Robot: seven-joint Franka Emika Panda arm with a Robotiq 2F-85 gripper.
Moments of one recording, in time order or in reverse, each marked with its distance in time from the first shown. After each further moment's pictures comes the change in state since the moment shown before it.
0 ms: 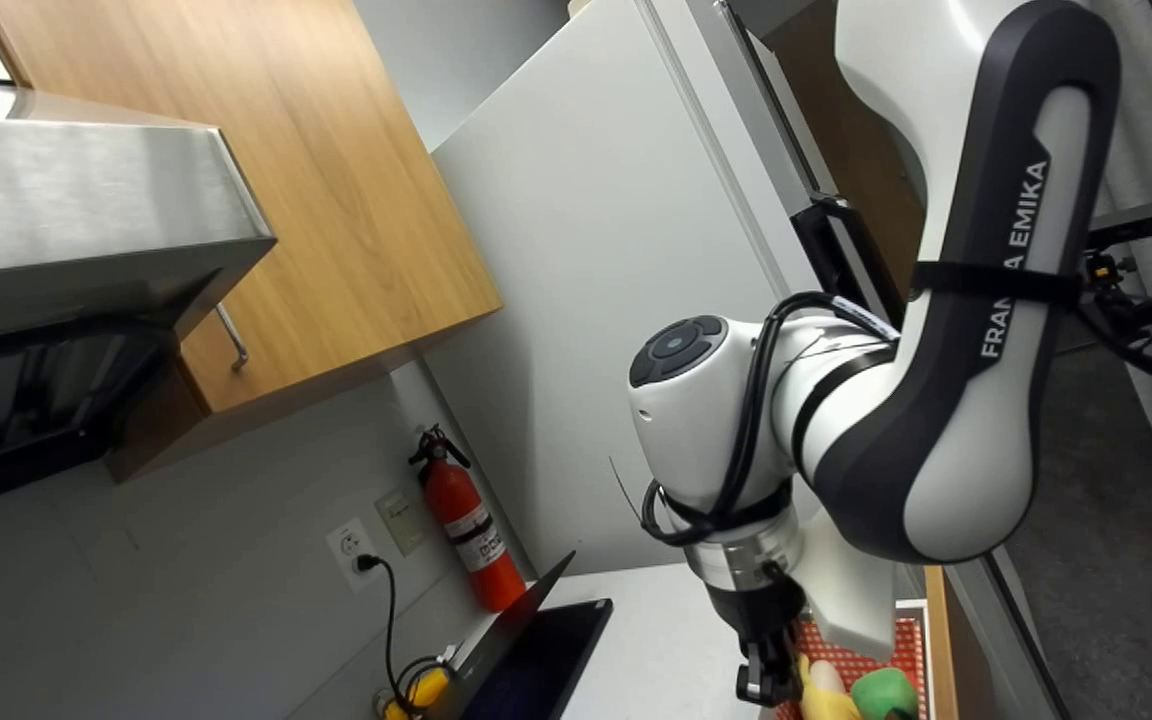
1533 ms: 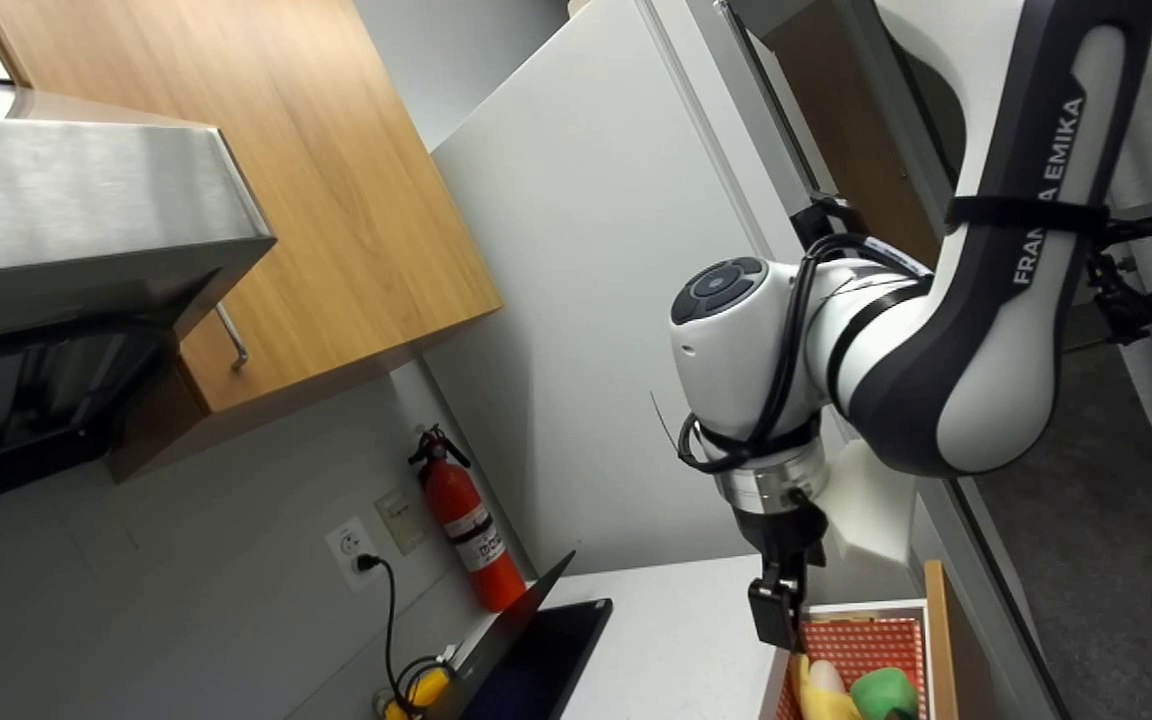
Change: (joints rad) arm -0.035 -0.114 -0.068 -0.097 -0.097 0.014 0.082
